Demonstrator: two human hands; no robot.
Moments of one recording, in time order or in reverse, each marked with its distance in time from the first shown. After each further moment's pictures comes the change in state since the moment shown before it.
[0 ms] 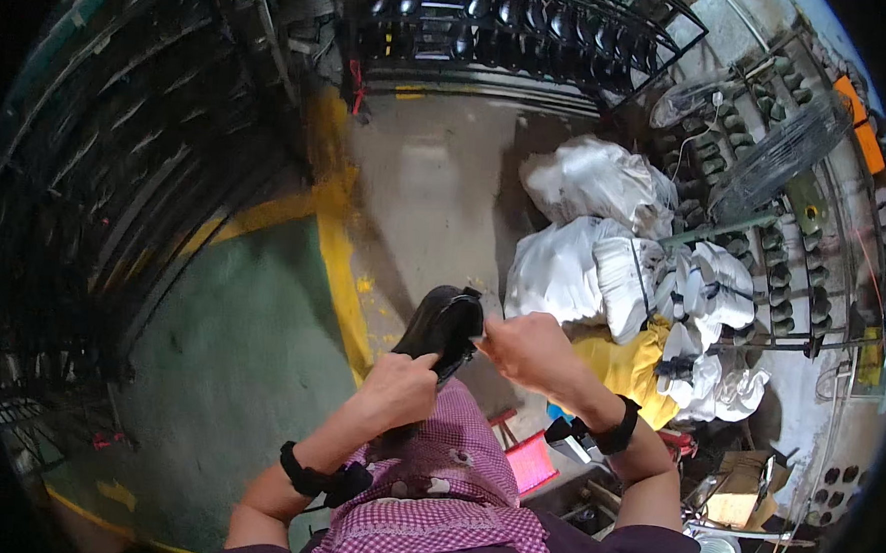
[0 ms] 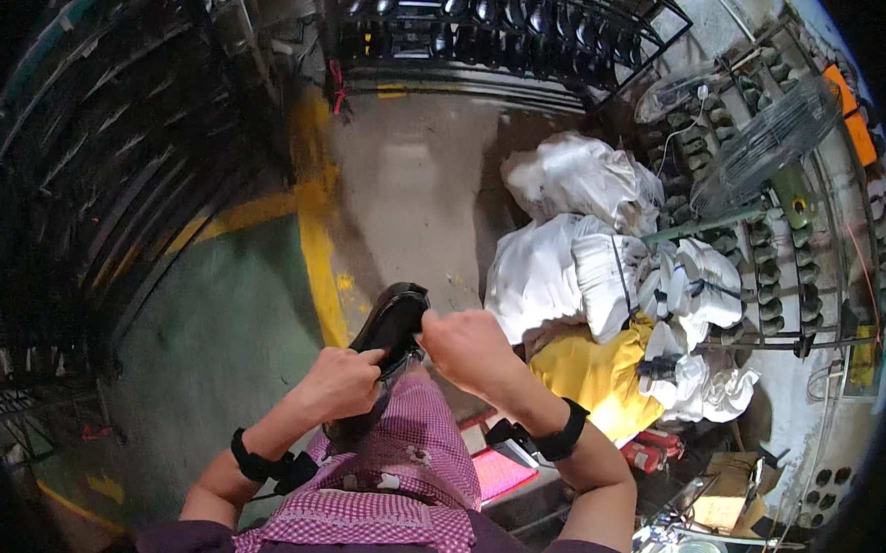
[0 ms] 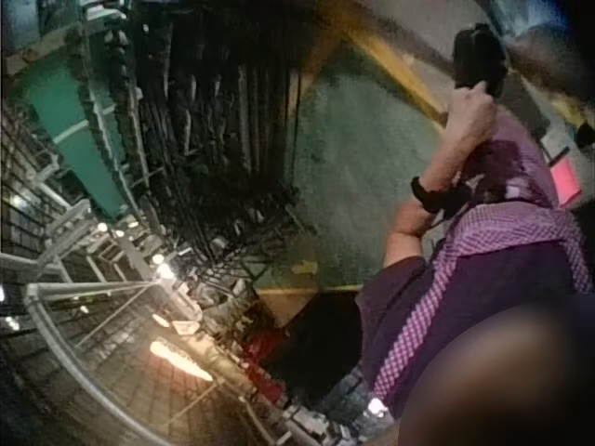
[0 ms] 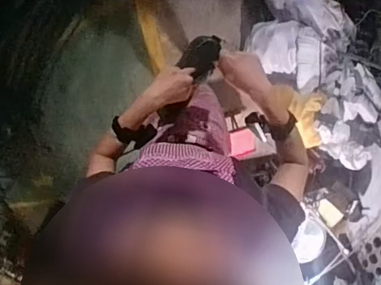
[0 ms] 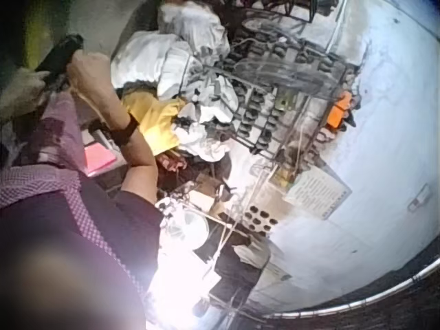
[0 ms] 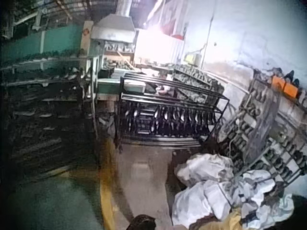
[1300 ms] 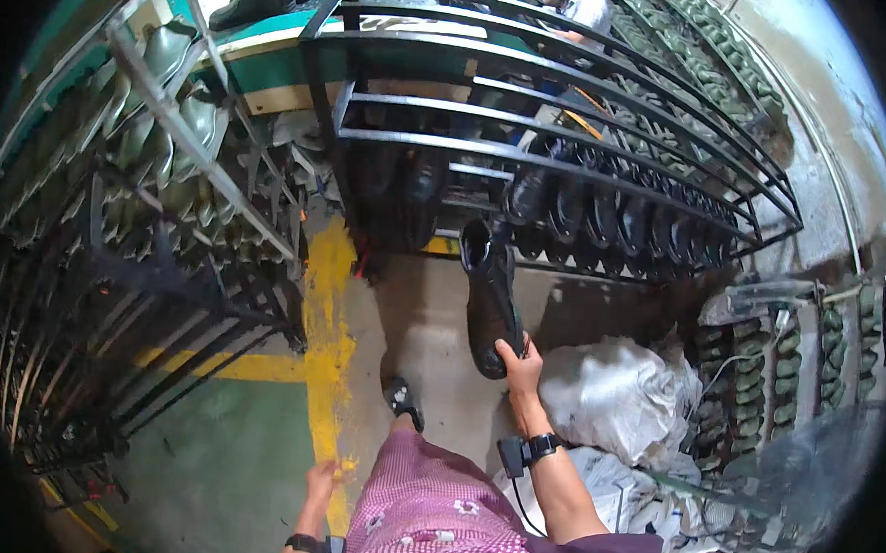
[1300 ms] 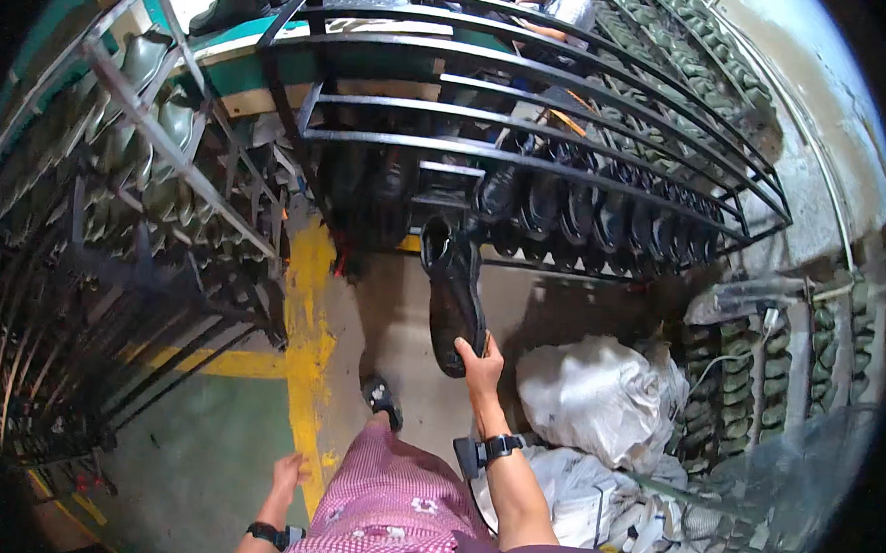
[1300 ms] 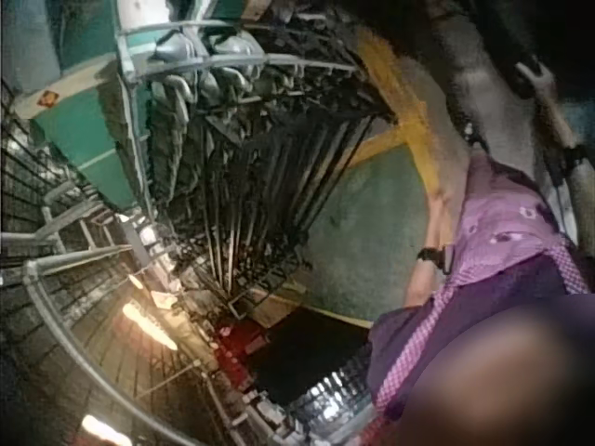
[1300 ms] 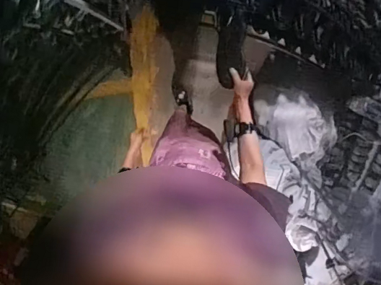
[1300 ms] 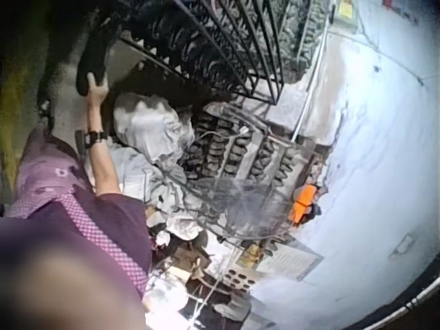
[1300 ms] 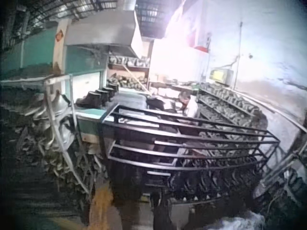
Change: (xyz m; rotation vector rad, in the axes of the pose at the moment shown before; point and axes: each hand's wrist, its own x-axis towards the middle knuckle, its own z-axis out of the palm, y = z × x) left_hand 0.321 -0.372 -0.026 -1.496 0.563 -1.369; right_hand 0.559 0.459 -0.023 1.307 0.747 0.529
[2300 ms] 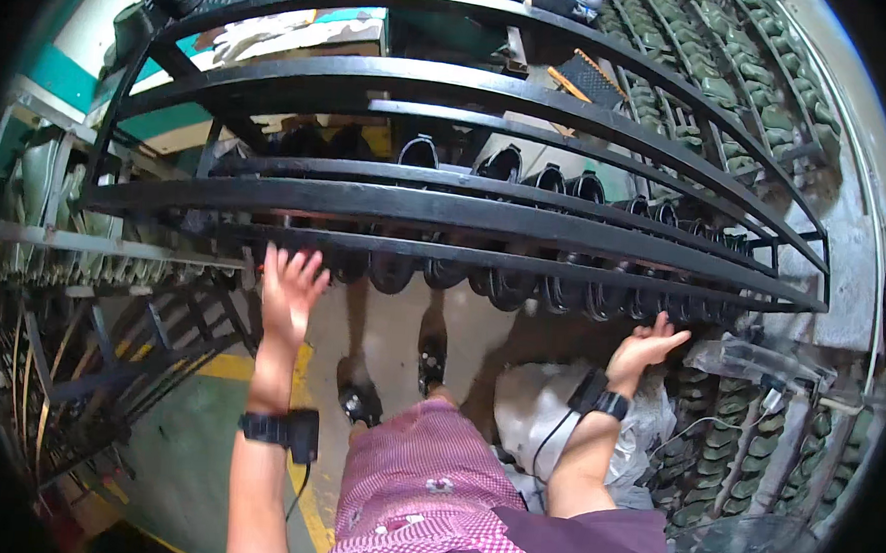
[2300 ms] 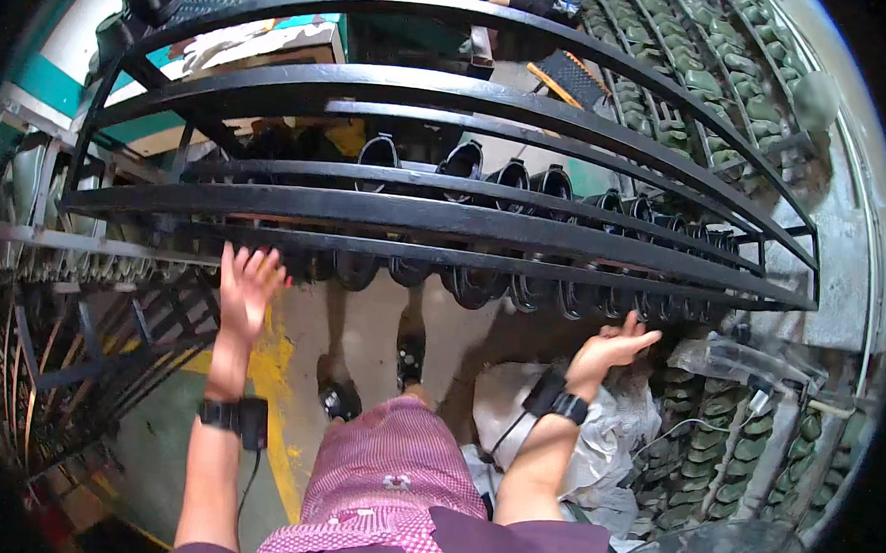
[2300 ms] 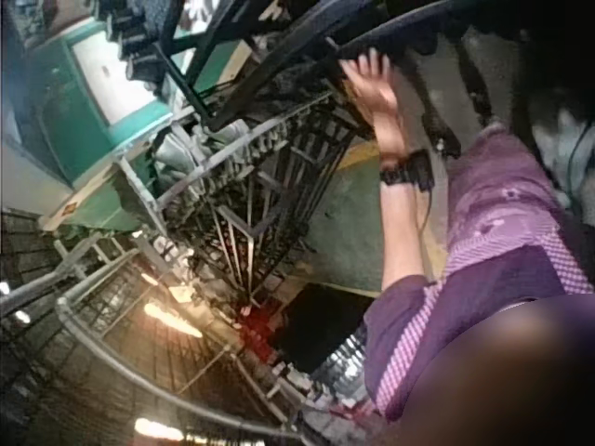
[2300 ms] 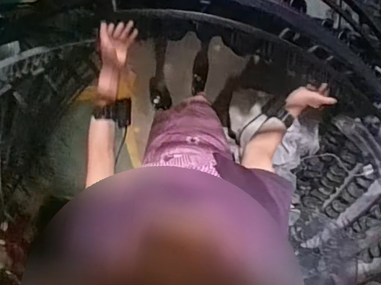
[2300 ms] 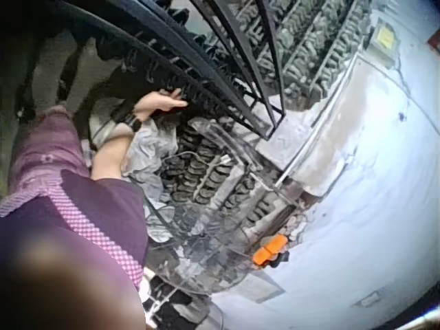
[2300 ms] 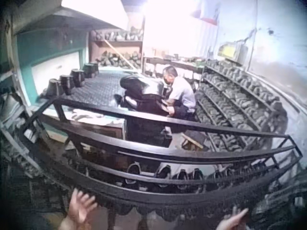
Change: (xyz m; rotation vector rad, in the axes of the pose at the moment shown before) left_hand 0.077 0.507 0.318 -0.788 -0.112 0.375; right_hand 0.389 -0.130 -0.199 0.397 0.793 -0.092
